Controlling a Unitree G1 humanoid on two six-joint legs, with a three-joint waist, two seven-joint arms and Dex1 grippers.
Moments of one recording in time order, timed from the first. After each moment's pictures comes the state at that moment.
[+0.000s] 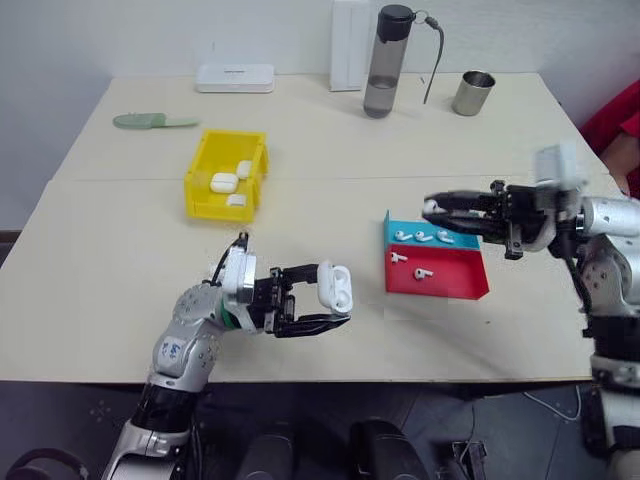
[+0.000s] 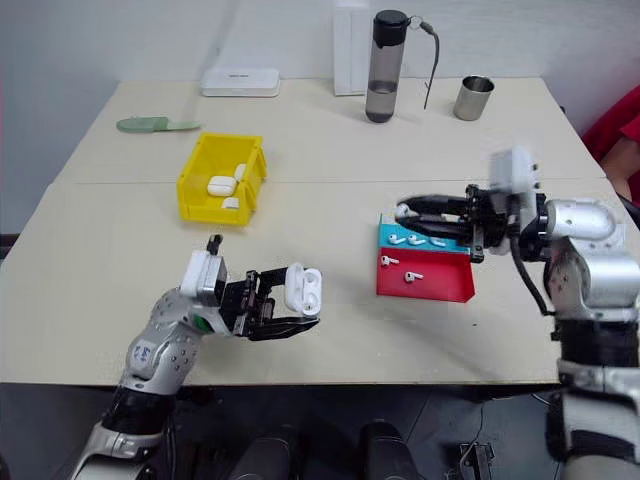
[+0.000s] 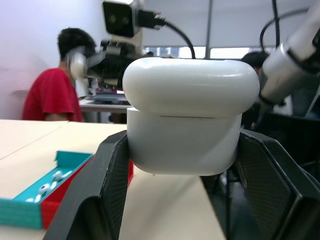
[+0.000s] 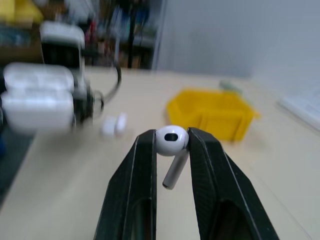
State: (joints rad) left arm -0.38 0.32 -0.07 -0.09 -0.69 0.16 -1.21; right arm -0.56 -0.62 -0.21 -0.17 0.76 0.40 1.18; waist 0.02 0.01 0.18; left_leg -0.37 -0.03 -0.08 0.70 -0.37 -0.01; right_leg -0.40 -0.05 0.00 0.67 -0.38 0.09
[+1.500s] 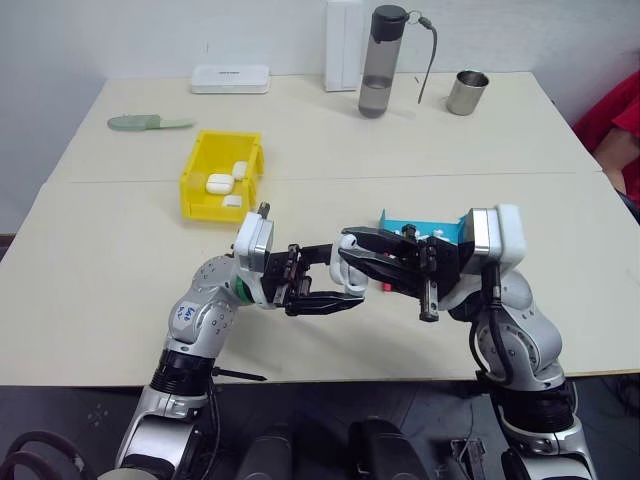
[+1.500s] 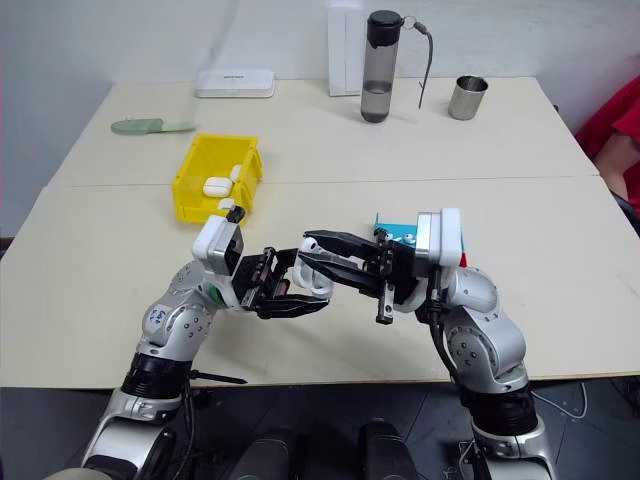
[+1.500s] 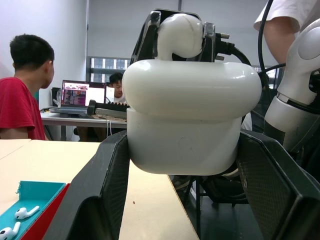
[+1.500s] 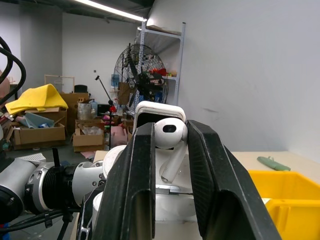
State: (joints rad) left arm -0.49 0.27 -0.08 -0.03 -0.69 0.27 -1.27; right arm -0.38 -0.35 0.02 -0.37 0.73 0.19 1.05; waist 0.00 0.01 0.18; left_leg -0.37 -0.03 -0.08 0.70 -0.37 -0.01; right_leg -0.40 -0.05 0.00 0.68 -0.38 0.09
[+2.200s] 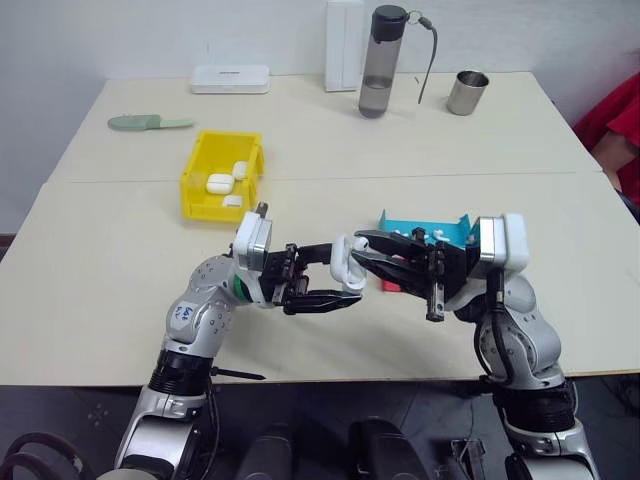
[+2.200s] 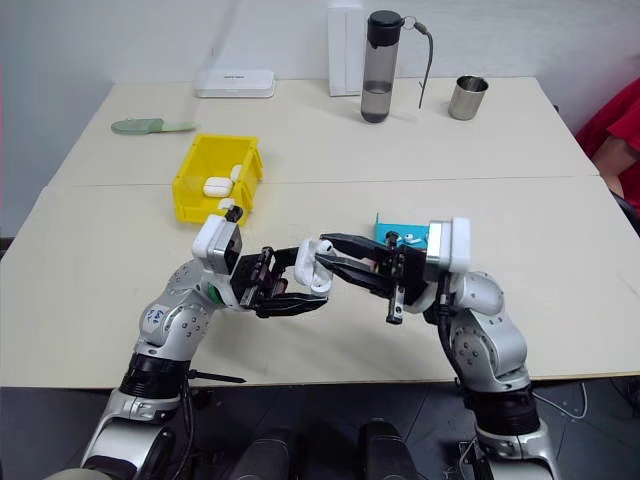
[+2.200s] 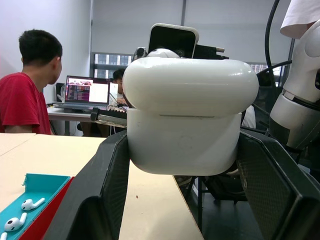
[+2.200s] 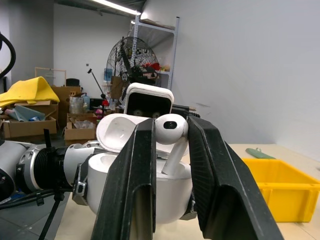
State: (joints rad) left arm -0.49 0.27 -0.06 -0.03 -0.68 0.28 -1.27; right arm -0.35 -0.36 0.01 -0.28 0.70 0.10 1.10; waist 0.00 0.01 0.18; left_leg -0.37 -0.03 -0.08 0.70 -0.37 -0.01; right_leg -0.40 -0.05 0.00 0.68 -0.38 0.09
